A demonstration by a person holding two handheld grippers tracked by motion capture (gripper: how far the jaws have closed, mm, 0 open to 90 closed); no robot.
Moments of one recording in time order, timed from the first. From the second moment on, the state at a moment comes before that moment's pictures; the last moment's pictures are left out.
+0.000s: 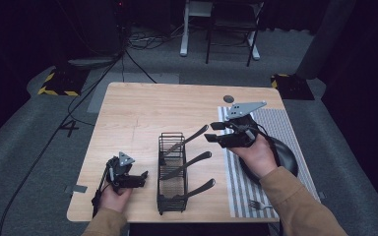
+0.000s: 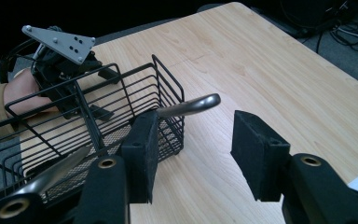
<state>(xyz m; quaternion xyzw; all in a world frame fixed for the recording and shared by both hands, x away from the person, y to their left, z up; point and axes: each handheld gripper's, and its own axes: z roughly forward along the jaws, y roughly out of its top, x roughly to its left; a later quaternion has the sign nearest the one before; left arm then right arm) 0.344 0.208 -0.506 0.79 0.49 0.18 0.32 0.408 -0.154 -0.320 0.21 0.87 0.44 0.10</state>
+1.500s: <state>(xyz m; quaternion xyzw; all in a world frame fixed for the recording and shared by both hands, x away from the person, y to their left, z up) 0.344 0.208 -0.506 0.79 0.49 0.18 0.32 0.398 -0.129 -0.292 0.17 0.87 0.45 0.05</state>
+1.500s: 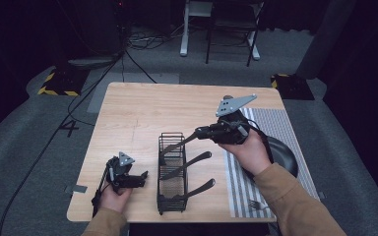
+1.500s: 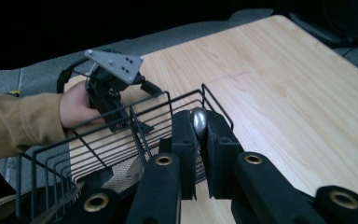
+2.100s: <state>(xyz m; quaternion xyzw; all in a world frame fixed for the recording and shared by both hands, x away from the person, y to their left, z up) 0.345 0.208 -0.506 0.79 0.49 0.18 0.32 0.373 -0.181 -0.245 0.18 0.84 0.50 0.09</state>
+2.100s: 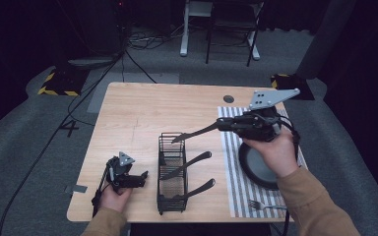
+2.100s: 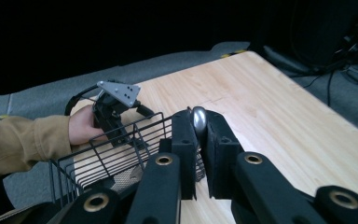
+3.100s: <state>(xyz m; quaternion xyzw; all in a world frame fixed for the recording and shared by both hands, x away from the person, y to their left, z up) 0.345 0.208 -0.506 0.79 0.49 0.18 0.32 0.360 -0.304 -0.220 0.27 0.79 0.51 0.19</state>
